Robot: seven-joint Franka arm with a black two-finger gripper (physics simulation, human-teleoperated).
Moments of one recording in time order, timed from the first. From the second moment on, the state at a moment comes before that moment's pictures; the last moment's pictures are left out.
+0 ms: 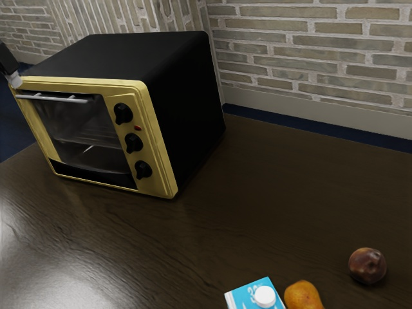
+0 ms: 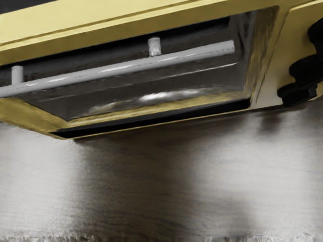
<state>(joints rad) 0.28 0.07 0.33 -1.04 0.03 1.39 0.54</state>
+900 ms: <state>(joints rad) 0.39 0.13 0.36 -1.22 -0.35 1.67 1.40</state>
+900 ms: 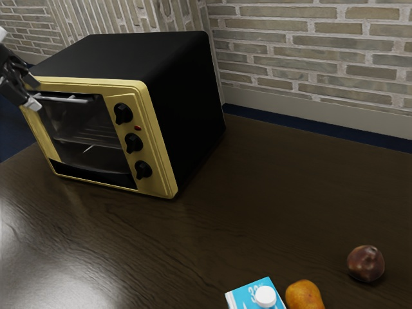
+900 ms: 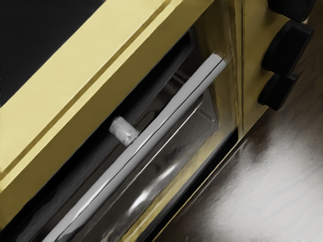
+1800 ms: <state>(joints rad) 0.41 0.09 0.35 -1.32 -0.36 1.76 1.55</state>
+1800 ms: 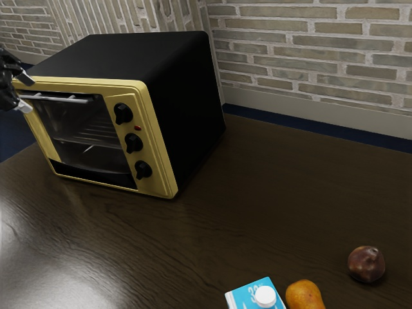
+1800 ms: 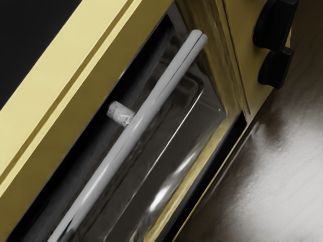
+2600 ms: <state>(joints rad) 0.39 0.08 0.34 -1.38 -0.35 1.82 1.57</state>
